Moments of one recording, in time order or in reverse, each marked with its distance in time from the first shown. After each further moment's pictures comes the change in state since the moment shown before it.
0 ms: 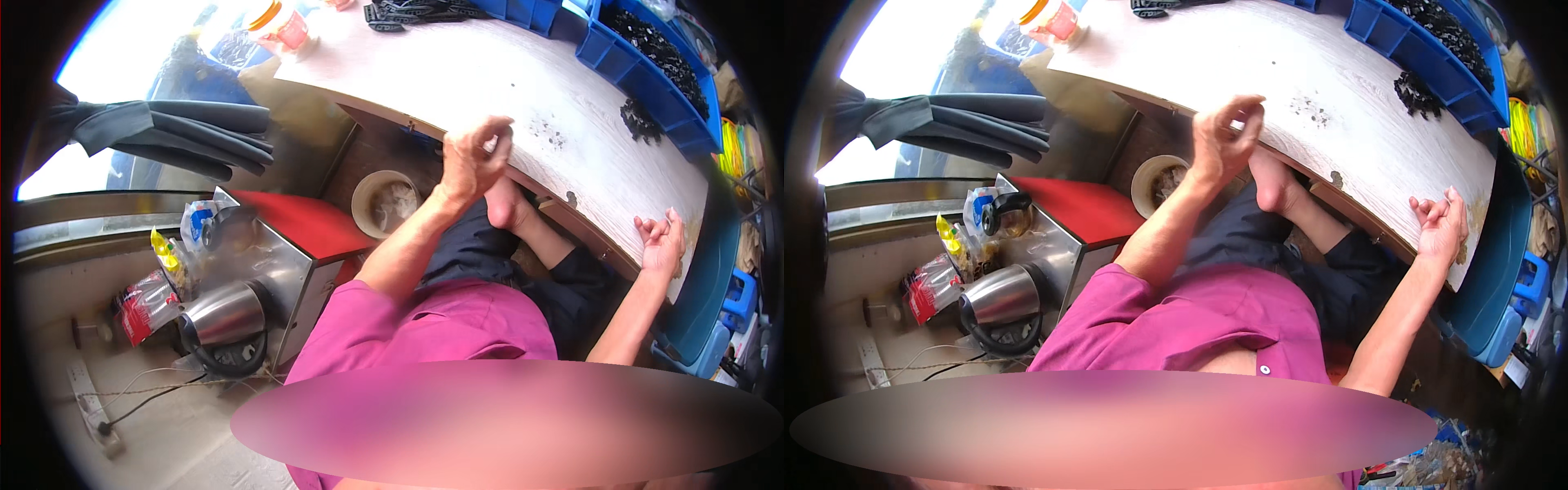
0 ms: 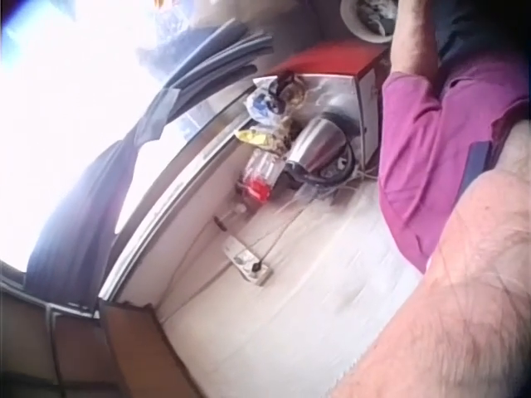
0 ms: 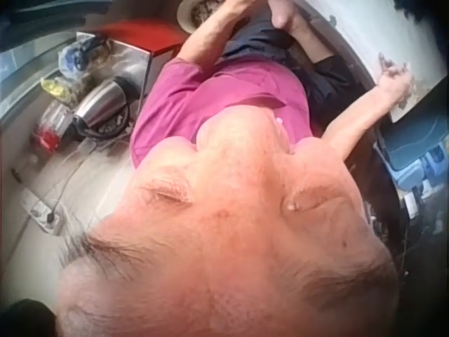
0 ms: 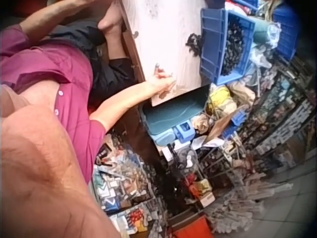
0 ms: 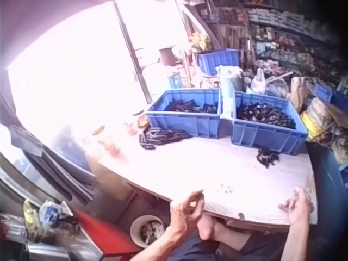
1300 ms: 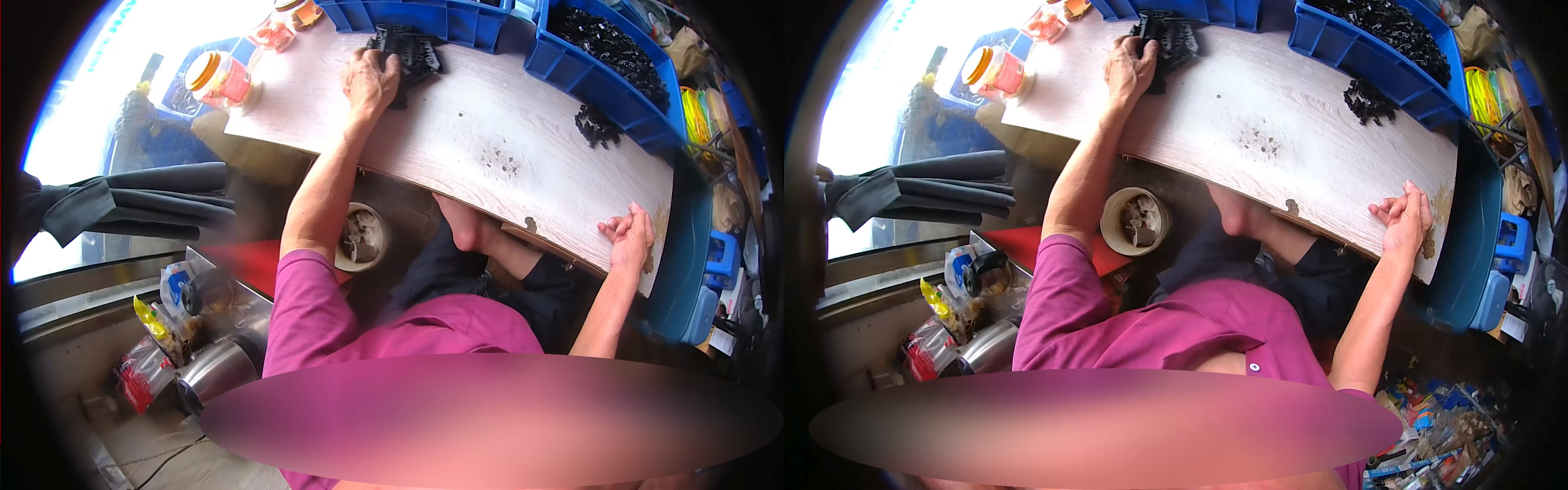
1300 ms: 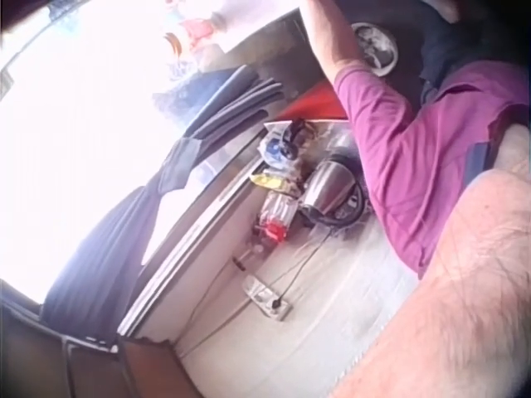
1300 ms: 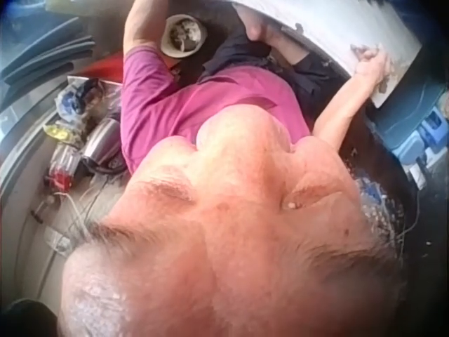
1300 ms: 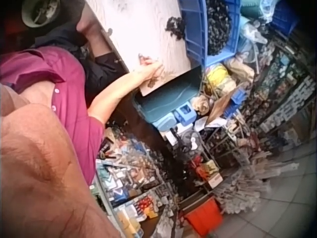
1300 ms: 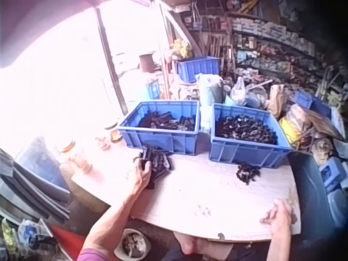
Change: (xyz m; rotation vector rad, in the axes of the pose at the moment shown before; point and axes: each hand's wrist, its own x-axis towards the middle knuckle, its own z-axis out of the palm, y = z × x) left_hand 0.177 -0.155 -0.005 0.653 -0.002 -0.040; right_hand 0.005 -0.003 0.020 -0.164 0.067 -0.052
